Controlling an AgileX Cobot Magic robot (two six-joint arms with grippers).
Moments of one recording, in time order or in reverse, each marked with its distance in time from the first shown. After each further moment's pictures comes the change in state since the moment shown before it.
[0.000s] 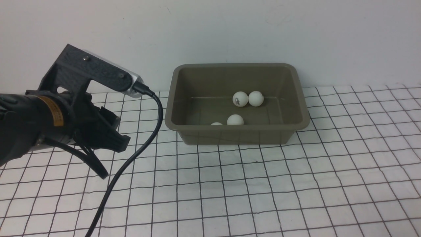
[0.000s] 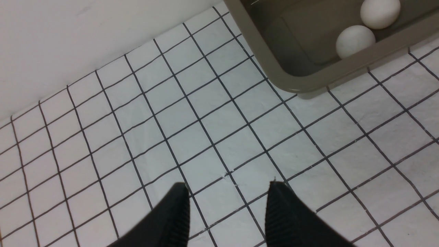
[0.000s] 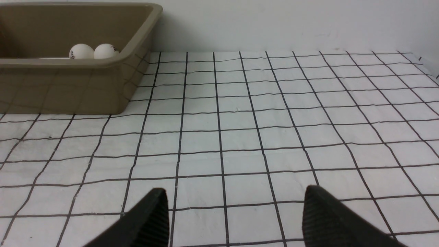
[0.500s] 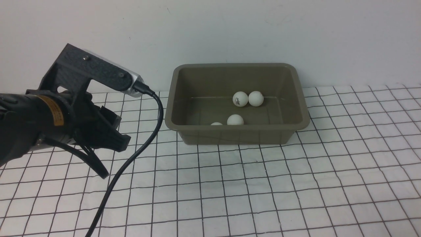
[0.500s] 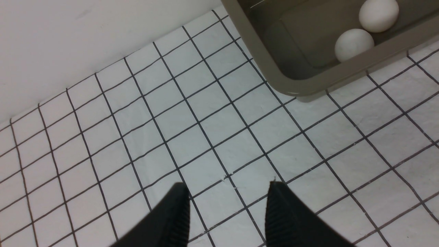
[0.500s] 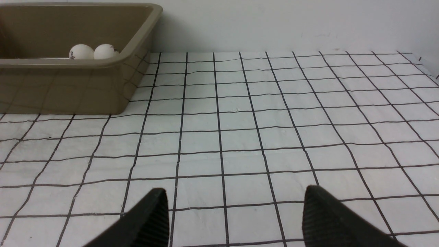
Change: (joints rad) right arm 0.000 0.000 0.000 0.000 0.000 0.000; left arm 0.000 0.000 0.000 0.000 -0.005 0.000
